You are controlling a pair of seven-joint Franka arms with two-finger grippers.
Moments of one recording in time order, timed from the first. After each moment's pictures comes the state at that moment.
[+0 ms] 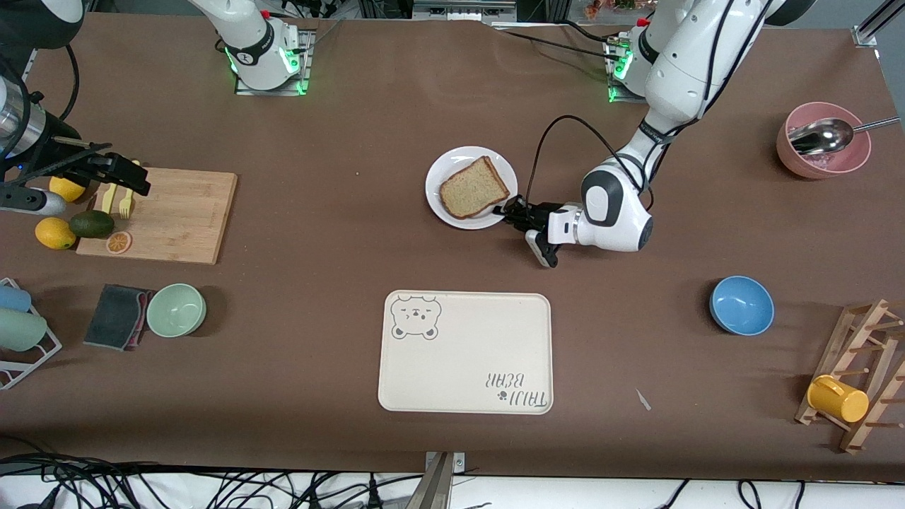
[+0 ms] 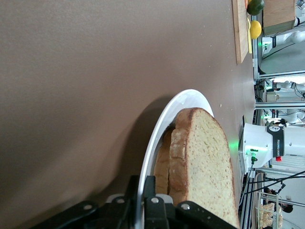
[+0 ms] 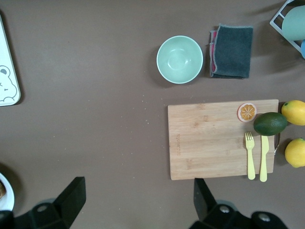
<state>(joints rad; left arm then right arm) -0.25 0.68 -0.19 -2.00 -1.21 2.16 1.05 0.07 0.06 -0.02 -1.60 -0.02 1.60 0.18</state>
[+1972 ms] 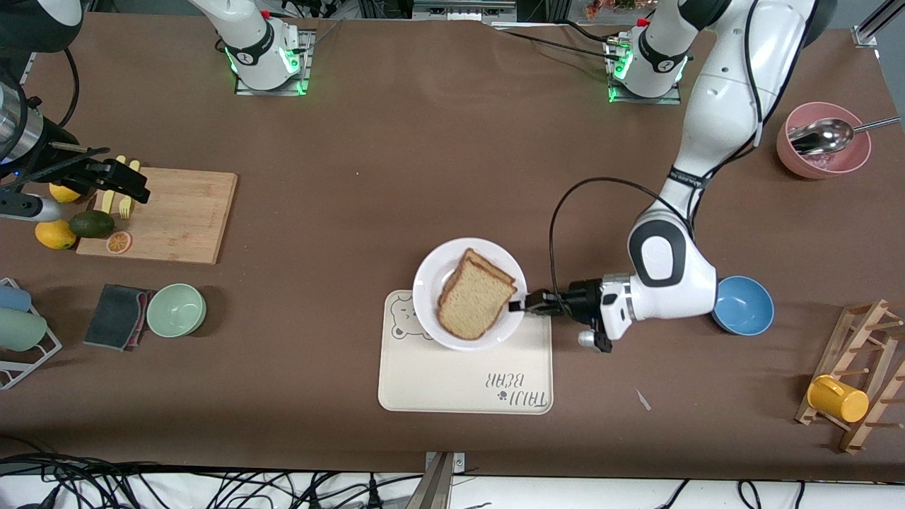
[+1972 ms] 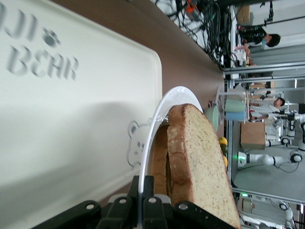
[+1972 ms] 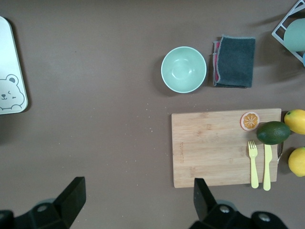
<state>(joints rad) -0.14 0.86 -0.14 -1.39 -1.22 2.14 0.55 0.07 0.09 -0.02 -1.56 -0.02 1.62 0.18</state>
